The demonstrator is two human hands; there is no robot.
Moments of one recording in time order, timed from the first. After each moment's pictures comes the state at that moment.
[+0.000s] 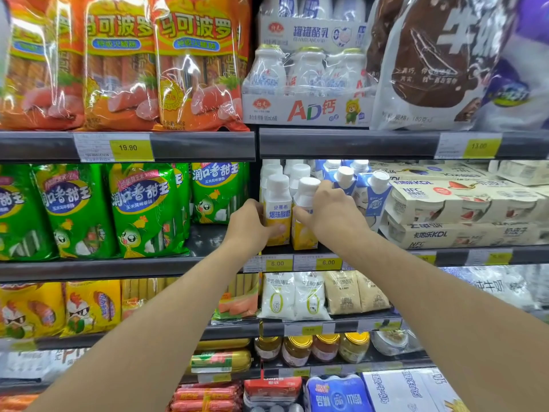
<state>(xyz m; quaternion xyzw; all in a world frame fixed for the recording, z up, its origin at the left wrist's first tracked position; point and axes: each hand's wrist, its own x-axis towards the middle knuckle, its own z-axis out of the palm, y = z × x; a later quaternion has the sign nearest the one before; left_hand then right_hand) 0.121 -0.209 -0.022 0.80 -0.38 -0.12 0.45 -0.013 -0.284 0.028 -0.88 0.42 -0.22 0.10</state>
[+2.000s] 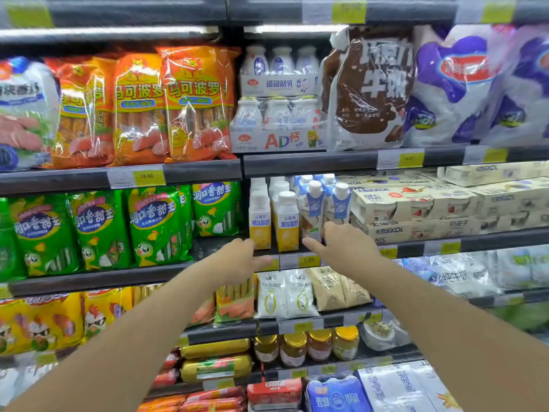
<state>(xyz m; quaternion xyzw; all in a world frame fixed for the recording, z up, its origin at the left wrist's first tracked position) 0.080 -0.142 0.006 0.85 -0.50 -0.13 0.08 -0.106 -0.257 0.020 -0.89 0.43 -0.11 0.05</state>
